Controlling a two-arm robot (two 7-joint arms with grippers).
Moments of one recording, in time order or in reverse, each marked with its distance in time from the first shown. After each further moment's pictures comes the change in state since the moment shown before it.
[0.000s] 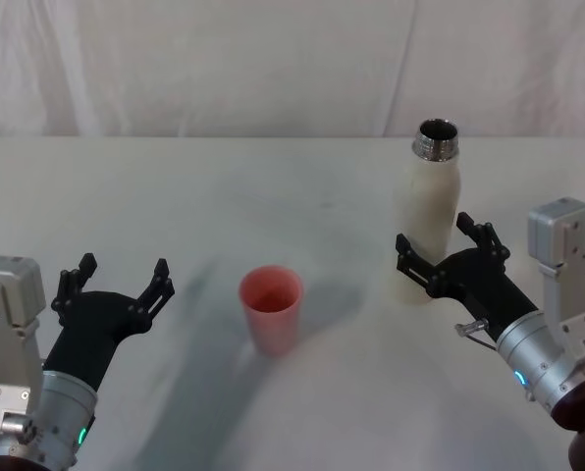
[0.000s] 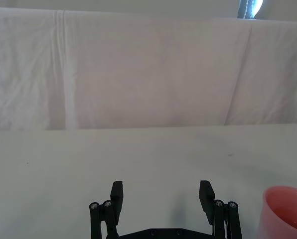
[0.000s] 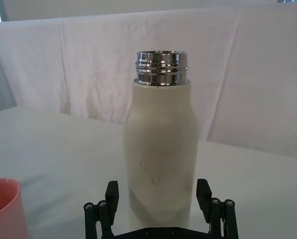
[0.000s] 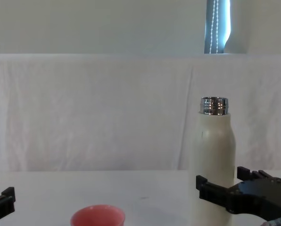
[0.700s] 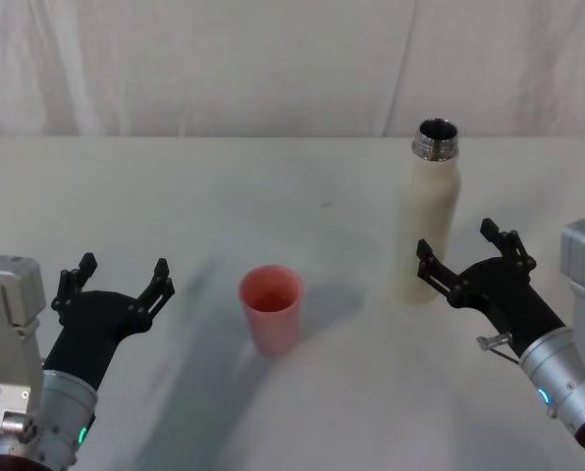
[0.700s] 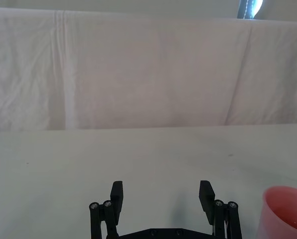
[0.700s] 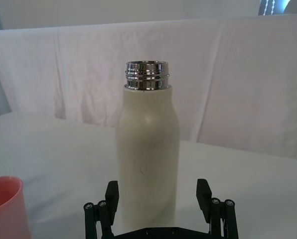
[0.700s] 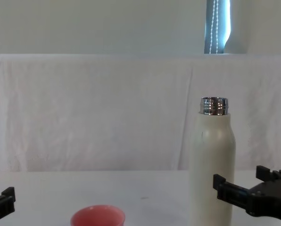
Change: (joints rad) left arm 0.000 0.000 0.000 0.000 0.000 0.000 0.000; right arm -0.079 0.020 0.032 -0.078 0.009 -0.025 -0.011
